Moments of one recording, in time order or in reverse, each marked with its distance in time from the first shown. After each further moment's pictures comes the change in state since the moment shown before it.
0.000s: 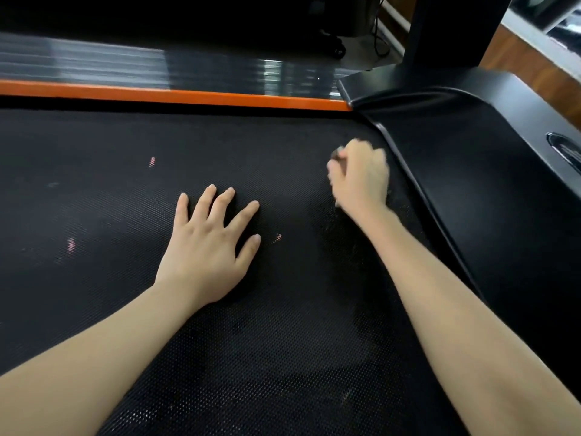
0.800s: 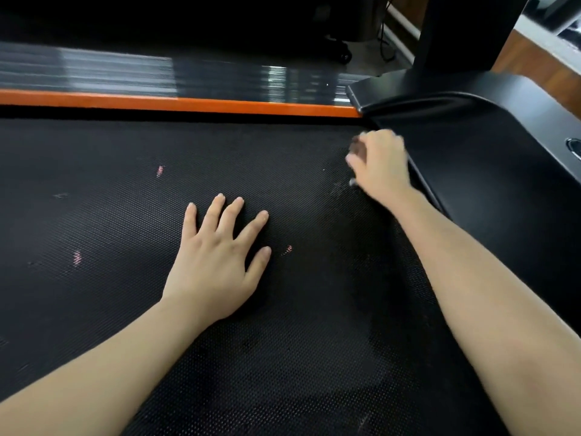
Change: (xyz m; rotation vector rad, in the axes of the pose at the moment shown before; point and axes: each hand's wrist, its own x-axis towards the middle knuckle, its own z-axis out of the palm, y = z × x) left_hand 0.000 -0.002 -0.001 0.006 0.003 0.014; right_hand 0.050 0.028 0.013 -0.083 -0.066 -0.122
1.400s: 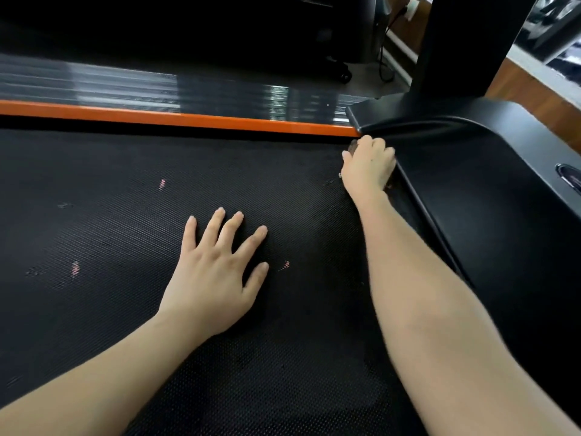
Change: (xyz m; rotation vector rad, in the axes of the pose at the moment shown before) left_hand 0.001 0.000 0.004 0.014 0.014 -0.001; right_hand 0.035 -0.023 0.016 -0.091 0.069 0.309
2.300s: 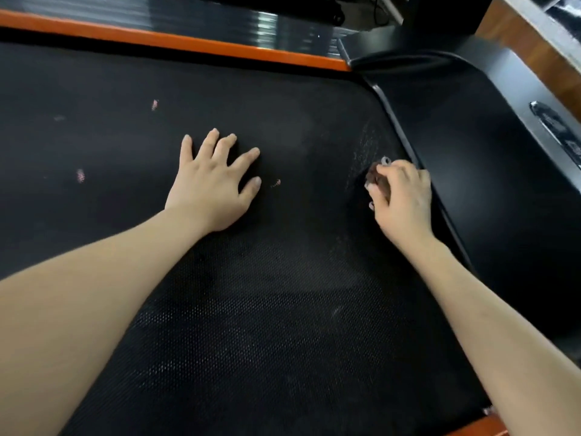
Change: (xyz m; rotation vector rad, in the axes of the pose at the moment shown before) left_hand -0.001 -0.001 -0.004 0.002 -0.069 -0.010; right_hand -0.168 0.103 -0.076 0.086 -0.079 -0.249
